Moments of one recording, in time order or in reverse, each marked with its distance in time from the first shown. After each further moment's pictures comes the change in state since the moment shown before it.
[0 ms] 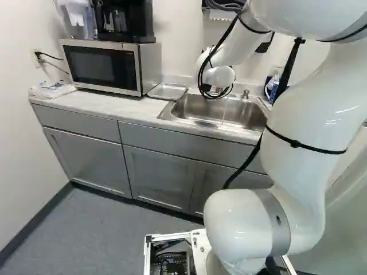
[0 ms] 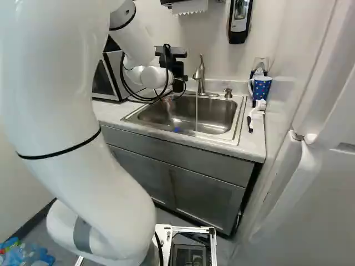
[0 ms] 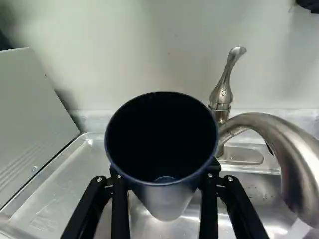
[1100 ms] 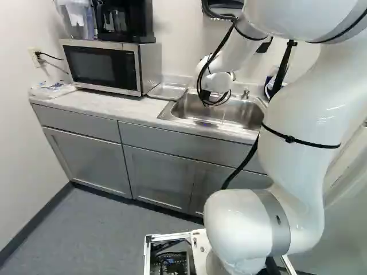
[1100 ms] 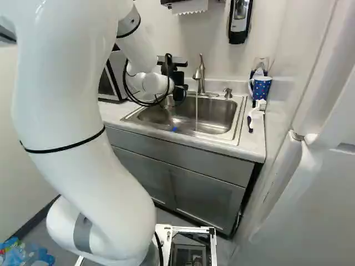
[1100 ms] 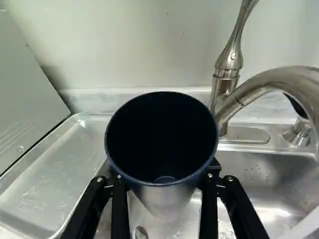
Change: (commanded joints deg) arm 0.0 -2.3 1.9 0.0 -1.6 0.0
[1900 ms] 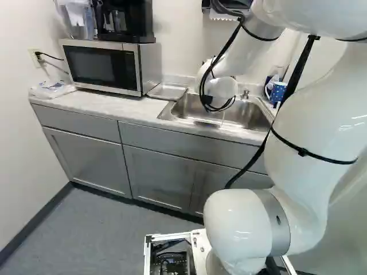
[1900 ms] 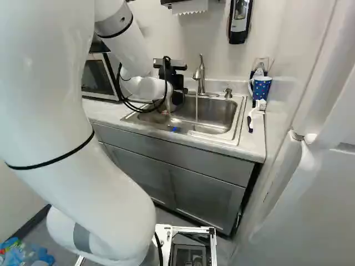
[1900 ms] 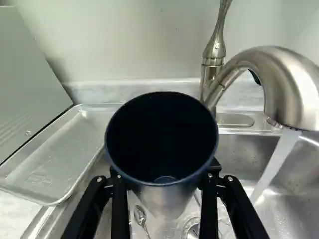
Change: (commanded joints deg) arm -0.4 6.4 8.2 0.0 1.5 0.0
